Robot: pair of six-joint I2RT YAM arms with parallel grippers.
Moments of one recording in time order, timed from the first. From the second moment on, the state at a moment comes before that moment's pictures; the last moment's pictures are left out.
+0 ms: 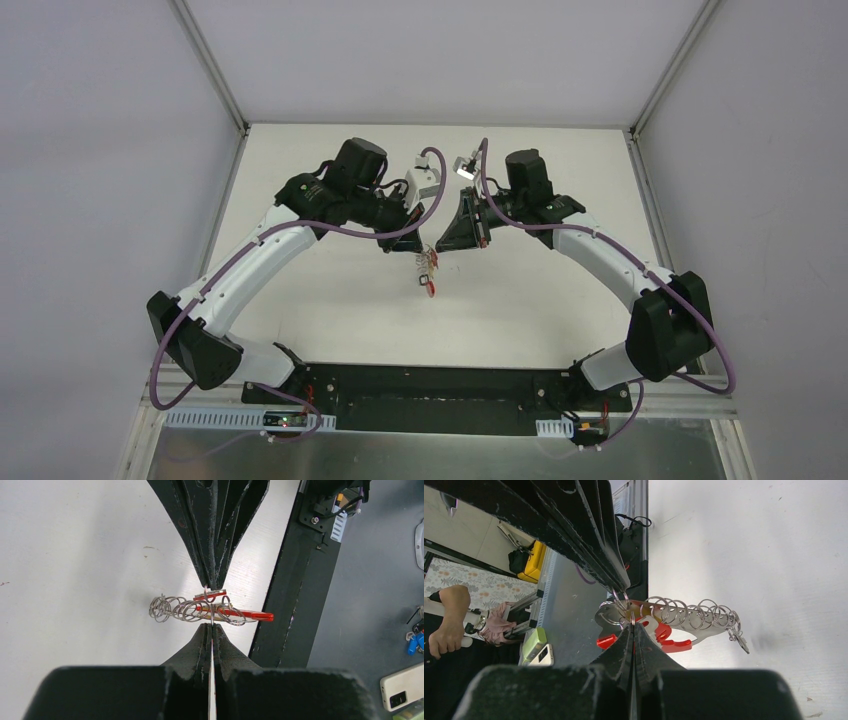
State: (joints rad) left arm -0.66 1.37 1.45 -0.88 0.60 0.23; right arm 0.52 1.47 1.12 -0.20 -1.20 0.17
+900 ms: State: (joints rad) left arm -0.66 1.37 1.45 -0.88 0.60 0.23; right arm 0.52 1.47 1.12 -0.17 -1.26 0.20
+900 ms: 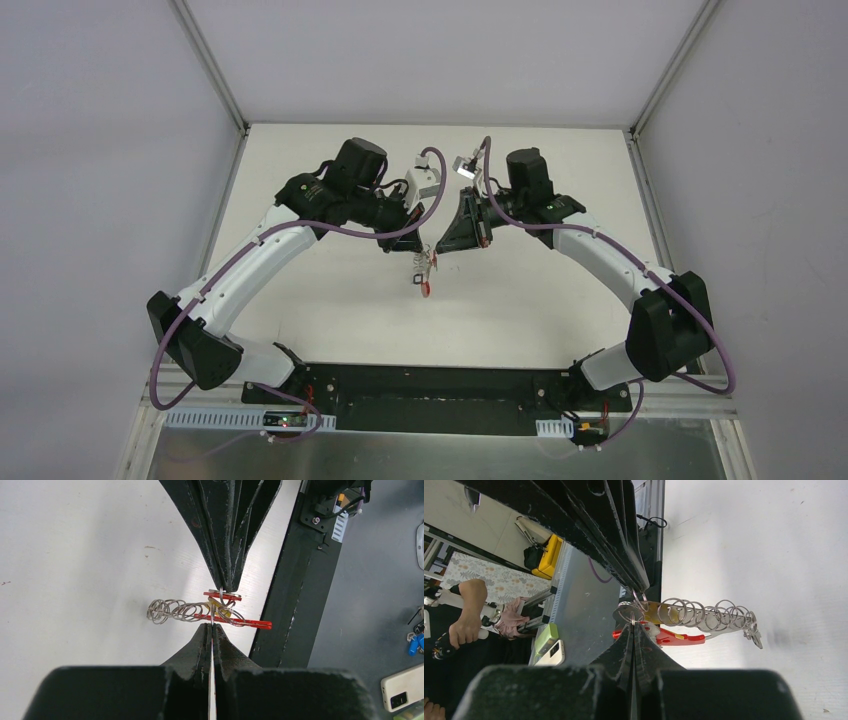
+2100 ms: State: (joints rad) left arm -0.66 1.37 1.45 -0.88 0.60 0.23; right arm 0.54 1.47 1.12 -0.14 -1.22 0.22
